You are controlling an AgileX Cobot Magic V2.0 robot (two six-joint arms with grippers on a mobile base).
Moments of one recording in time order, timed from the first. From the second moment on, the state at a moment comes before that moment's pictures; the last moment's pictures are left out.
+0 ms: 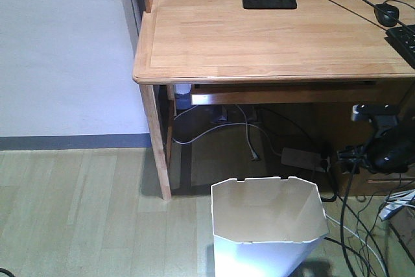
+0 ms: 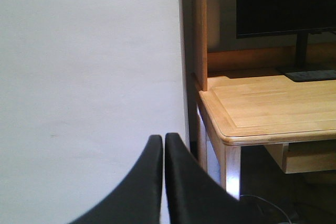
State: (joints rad) left arm 0.01 -0.02 0.03 0.03 0.08 0.00; right arm -0.17 2.00 -0.84 0.19 0.27 -0.36
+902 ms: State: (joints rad) left arm 0.01 -0.02 0.03 0.03 0.08 0.00; right arm -0.19 2.81 -1.37 0.56 0.21 -0.77
